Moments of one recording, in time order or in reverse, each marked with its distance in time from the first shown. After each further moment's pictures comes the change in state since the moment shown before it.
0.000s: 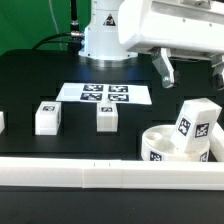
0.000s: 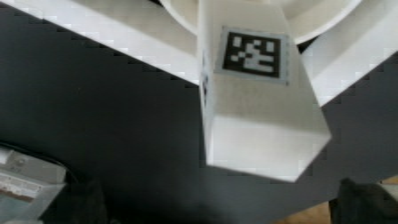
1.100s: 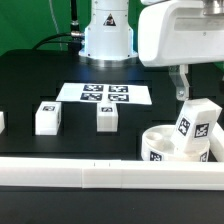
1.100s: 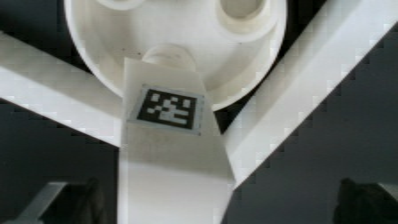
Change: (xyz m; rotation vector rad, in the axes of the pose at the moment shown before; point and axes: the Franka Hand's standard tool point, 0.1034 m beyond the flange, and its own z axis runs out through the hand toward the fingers) arm -0.004 -0.026 0.006 0.145 -0.293 -0.040
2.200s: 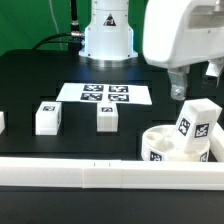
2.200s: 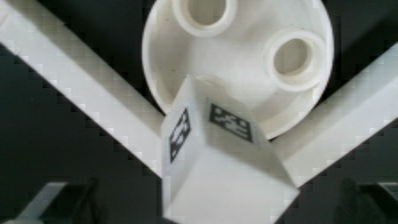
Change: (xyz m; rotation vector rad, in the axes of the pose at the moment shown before) arm 0.009 0.021 -0.006 0.045 -0.264 -0.309
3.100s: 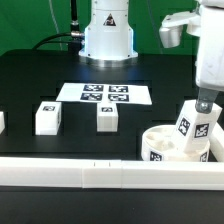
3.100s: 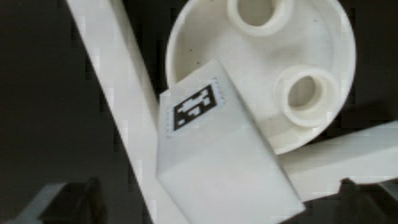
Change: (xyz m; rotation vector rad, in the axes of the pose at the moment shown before) arm 0.006 0.003 0.006 0.036 -0.032 -0.541
